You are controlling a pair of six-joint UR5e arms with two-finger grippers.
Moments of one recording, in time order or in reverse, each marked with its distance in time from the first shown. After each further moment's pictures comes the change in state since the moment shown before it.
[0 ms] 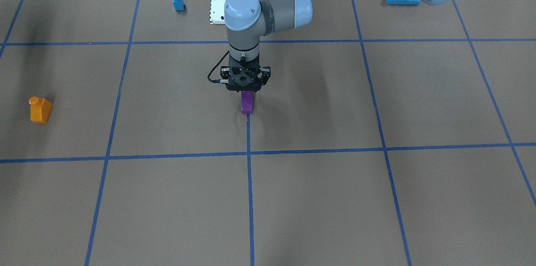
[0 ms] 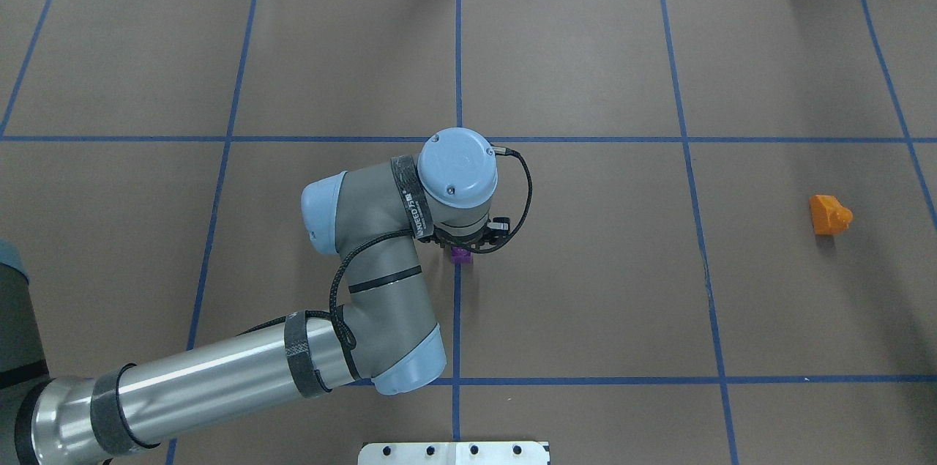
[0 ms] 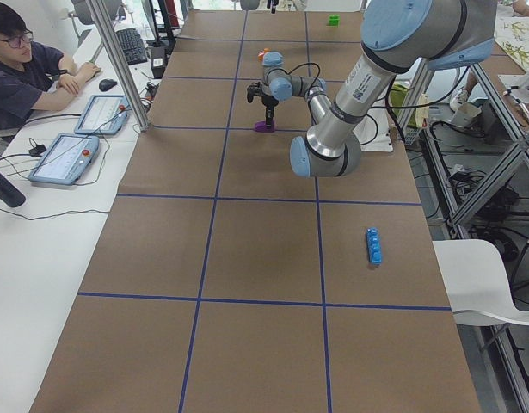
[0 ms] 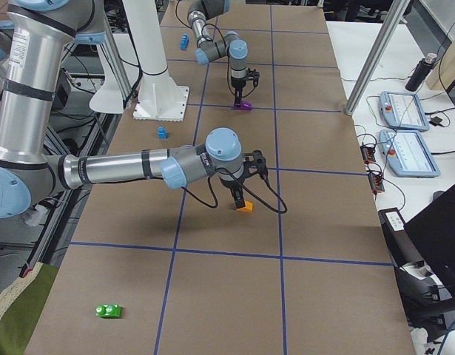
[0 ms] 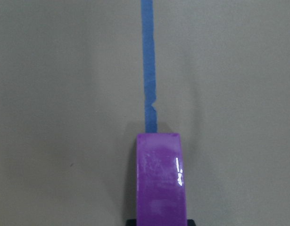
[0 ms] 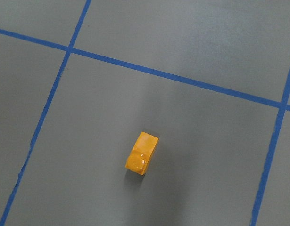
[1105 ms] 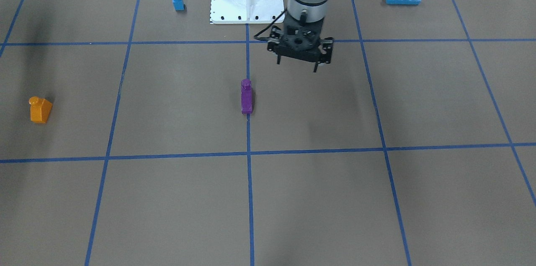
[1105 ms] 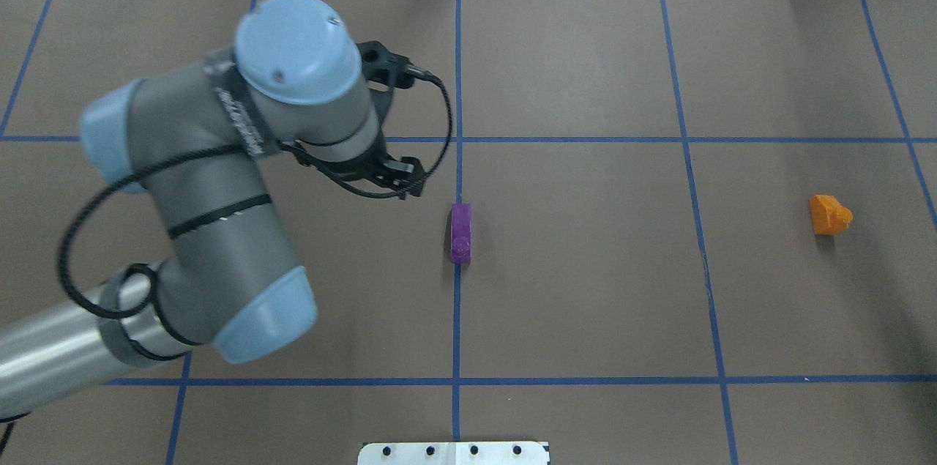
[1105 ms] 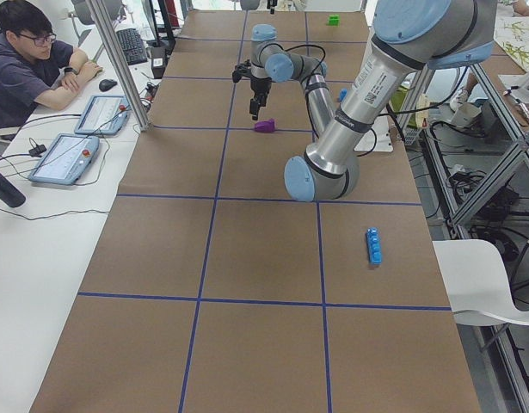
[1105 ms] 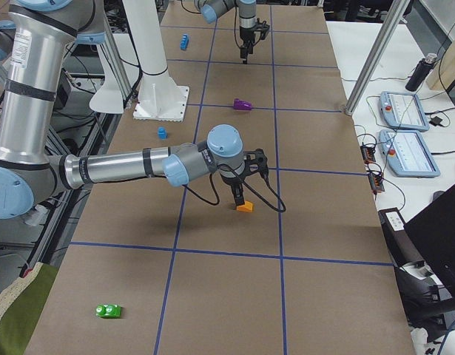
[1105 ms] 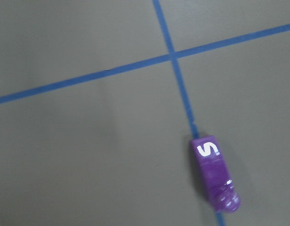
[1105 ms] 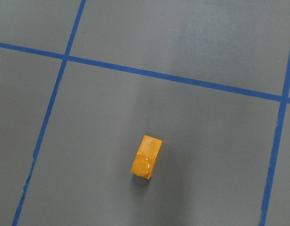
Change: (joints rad) left arm -0.282 0.265 -0.562 0.371 -0.167 0.529; right arm -0.040 0.008 0.019 0.001 -0.033 0.134
